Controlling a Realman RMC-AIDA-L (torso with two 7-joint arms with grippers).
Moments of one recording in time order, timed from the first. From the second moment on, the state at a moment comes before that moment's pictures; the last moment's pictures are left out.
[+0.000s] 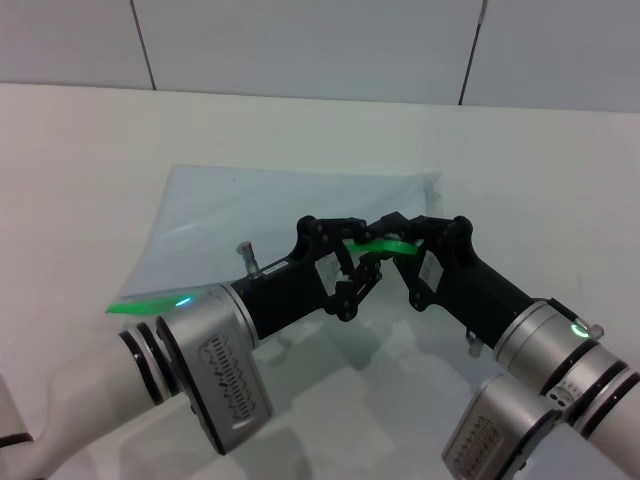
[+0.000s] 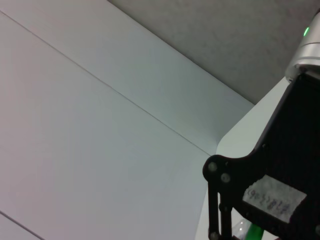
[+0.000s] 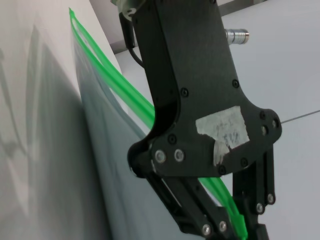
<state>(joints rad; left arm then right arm) -0.69 -2.05 0.39 -0.31 1.68 1.27 0.68 0.49 2.03 -2.80 -0.58 0.93 -0.91 -1.25</state>
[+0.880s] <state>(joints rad) -0.69 -2.05 0.39 -0.32 1.68 1.26 0.77 0.49 2.03 -2.80 -0.58 0.92 -0.91 -1.25</state>
